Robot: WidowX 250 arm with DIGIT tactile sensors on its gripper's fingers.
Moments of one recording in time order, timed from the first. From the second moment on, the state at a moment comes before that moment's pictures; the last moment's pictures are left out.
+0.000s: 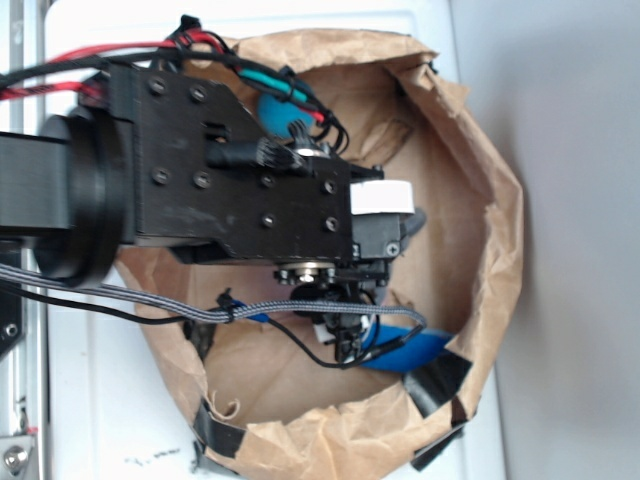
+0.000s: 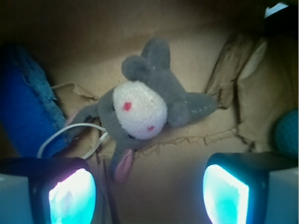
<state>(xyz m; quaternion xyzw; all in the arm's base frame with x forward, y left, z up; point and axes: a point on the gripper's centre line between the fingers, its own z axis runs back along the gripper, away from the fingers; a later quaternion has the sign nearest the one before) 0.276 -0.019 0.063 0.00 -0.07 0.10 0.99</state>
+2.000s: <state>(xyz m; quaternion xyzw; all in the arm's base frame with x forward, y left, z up) 0.327 0.014 0.085 -0.04 0.01 0.29 0.96</state>
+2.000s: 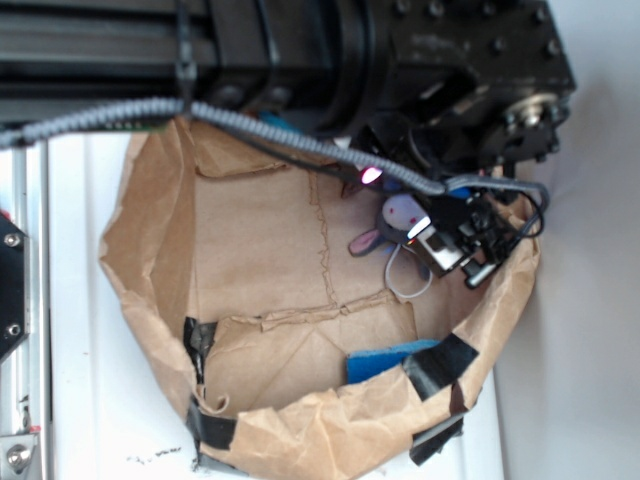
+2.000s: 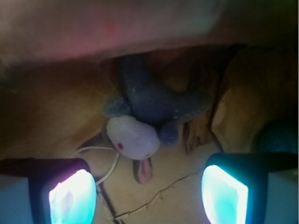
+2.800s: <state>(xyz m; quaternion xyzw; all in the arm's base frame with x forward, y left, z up) 0.341 0.015 0.066 -0.01 -0.02 0.29 0.96</state>
